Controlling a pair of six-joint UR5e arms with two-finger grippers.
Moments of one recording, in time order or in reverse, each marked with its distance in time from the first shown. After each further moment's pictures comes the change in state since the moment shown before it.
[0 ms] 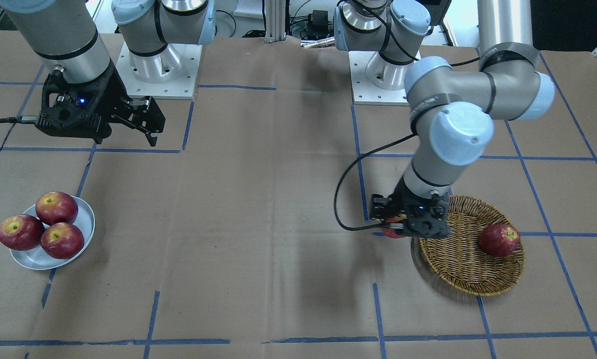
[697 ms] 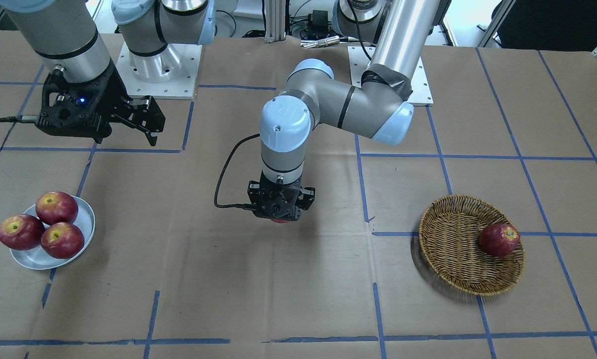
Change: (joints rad) left arm -0.353 -0.176 0.050 0.125 -0.004 -0.310; right arm 0.000 0.000 0.000 0.000 -0.001 0.000
